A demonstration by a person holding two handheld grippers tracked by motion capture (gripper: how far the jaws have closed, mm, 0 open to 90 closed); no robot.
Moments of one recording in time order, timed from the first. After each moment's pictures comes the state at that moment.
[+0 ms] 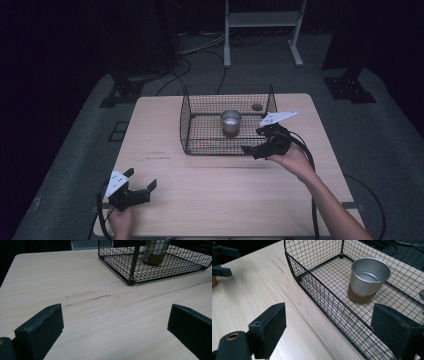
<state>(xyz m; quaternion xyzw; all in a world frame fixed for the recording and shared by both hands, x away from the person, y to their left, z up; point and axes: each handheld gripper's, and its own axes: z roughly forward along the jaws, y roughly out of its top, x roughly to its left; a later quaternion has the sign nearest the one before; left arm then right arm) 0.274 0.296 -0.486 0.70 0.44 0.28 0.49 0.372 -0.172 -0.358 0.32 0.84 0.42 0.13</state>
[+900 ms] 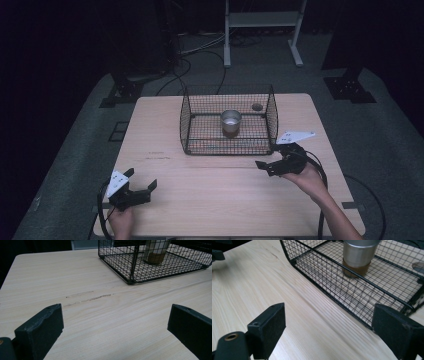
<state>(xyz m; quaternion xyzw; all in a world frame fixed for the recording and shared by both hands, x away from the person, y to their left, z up) 0.273 0.294 -0.486 0.70 0.43 0.29 0.49 0.337 -0.212 -0.396 0.36 0.82 0.42 0.13</state>
